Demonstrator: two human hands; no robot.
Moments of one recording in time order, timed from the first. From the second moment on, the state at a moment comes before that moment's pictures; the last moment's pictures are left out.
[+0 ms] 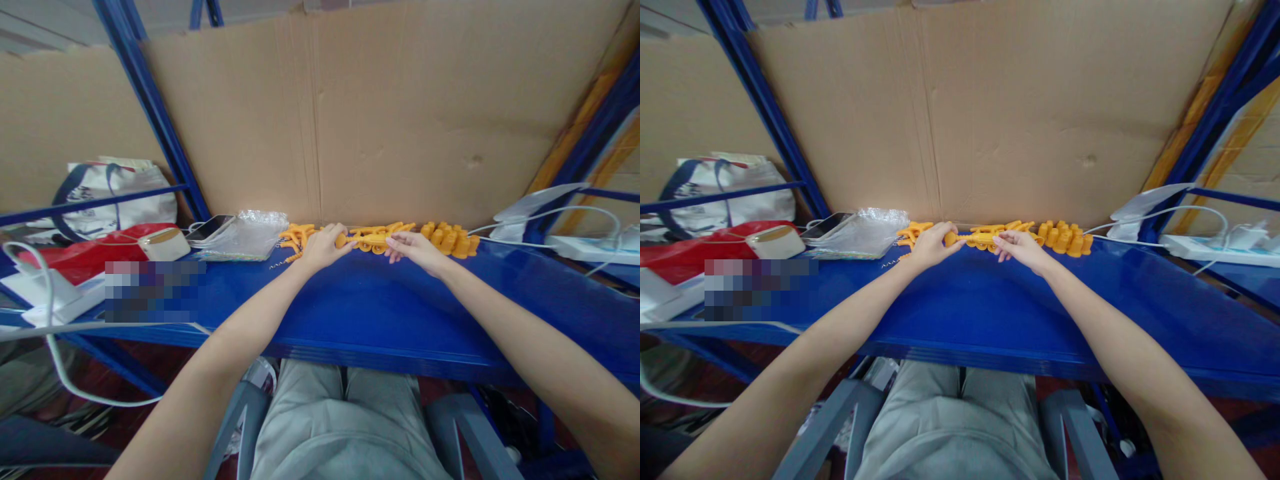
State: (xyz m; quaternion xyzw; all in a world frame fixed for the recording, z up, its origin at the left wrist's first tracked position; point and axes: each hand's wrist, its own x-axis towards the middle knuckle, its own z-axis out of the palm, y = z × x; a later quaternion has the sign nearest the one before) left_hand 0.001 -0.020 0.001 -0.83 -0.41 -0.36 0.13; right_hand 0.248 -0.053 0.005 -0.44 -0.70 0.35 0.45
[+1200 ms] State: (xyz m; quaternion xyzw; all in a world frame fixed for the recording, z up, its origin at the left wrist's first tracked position) left_hand 0.004 -0.021 0.002 -0.83 -0.41 -0.35 0.15; right_hand 0.248 -0.061 0.015 -0.46 -0.67 0.38 0.44
